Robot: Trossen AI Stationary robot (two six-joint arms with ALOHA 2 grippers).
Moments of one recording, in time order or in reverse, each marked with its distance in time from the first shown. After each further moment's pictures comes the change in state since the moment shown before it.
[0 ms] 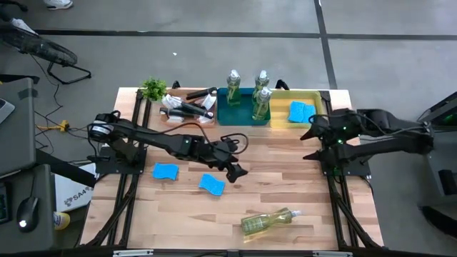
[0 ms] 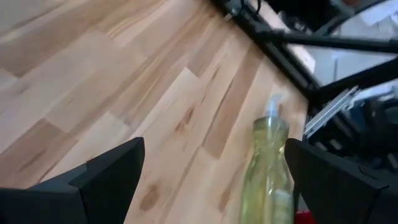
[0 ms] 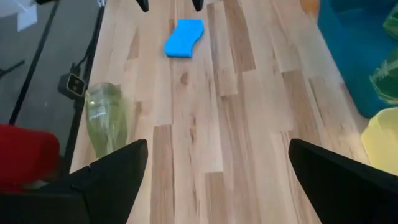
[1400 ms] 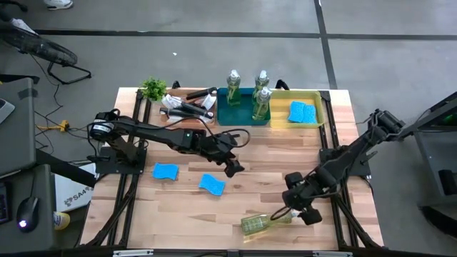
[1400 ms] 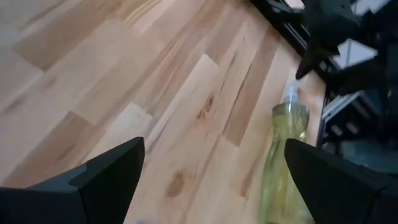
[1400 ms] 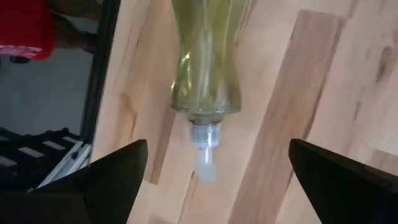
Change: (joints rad) left arm 0.070 0.001 -0.001 -0.081 0.102 0.079; right arm 0.700 0.706 0.000 0.243 0.020 0.244
